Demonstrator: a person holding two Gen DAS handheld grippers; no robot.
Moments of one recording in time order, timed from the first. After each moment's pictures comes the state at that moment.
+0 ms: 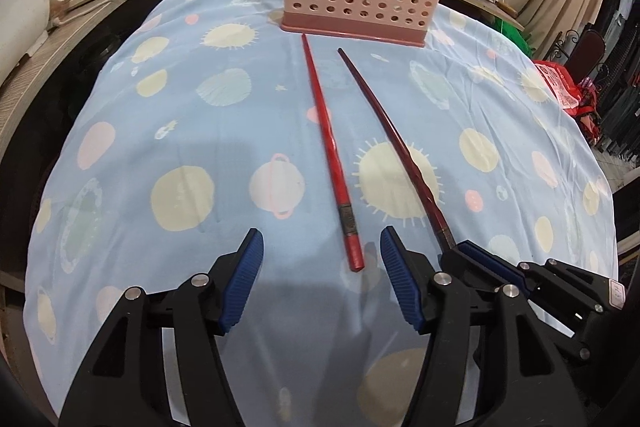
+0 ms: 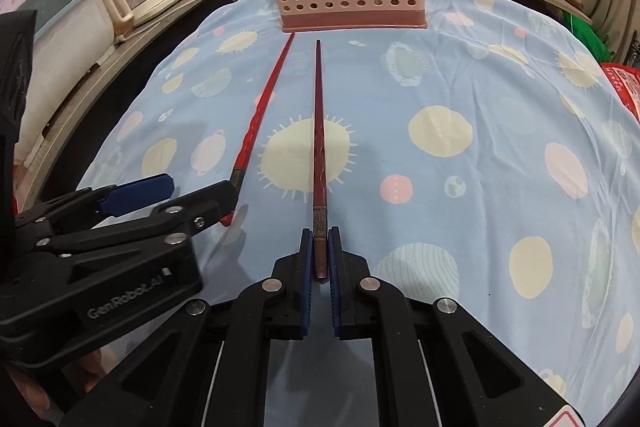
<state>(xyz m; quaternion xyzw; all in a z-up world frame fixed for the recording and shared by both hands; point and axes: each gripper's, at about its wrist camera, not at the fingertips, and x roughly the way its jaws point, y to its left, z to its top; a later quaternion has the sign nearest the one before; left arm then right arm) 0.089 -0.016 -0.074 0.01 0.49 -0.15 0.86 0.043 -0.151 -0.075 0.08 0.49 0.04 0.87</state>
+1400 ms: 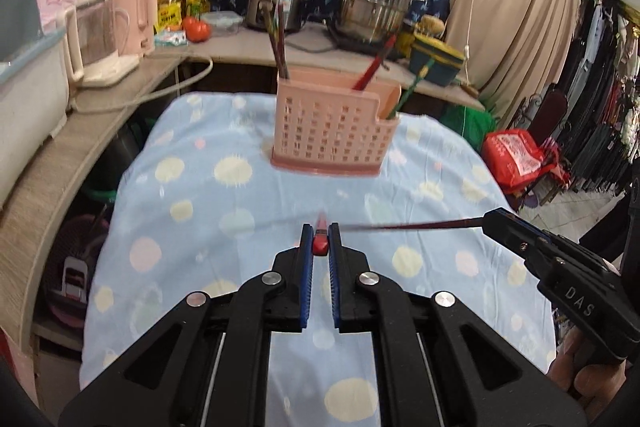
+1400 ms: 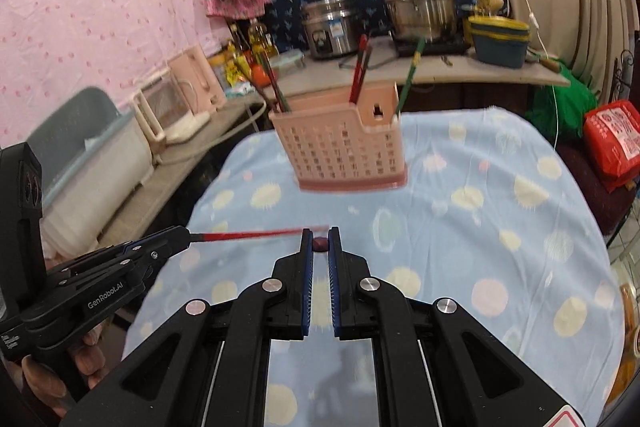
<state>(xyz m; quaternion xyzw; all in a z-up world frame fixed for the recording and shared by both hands) 0.087 0.007 0.072 -0.03 0.37 -0.19 0.91 0.044 -0.195 0.078 0.13 0.34 0.05 0.93</state>
